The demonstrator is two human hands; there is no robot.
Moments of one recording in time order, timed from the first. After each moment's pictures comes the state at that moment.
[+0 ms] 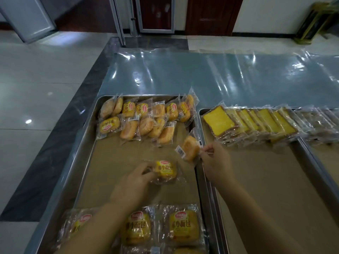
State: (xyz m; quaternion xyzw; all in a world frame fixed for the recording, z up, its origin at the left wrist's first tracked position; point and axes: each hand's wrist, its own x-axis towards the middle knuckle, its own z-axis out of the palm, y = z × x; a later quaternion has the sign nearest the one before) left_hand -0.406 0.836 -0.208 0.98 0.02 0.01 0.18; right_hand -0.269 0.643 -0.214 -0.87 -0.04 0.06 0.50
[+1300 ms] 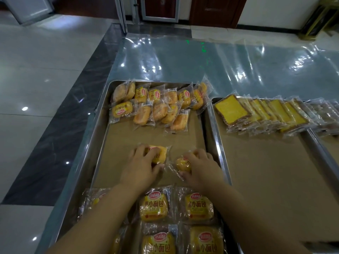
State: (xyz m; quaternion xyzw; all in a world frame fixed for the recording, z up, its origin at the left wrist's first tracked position) left_hand -0.417 0.866 -0.246 0.97 0.15 -0.01 0.19; right_hand -0.340 0.680 -0.225 -0.95 -0.28 0.14 0.09
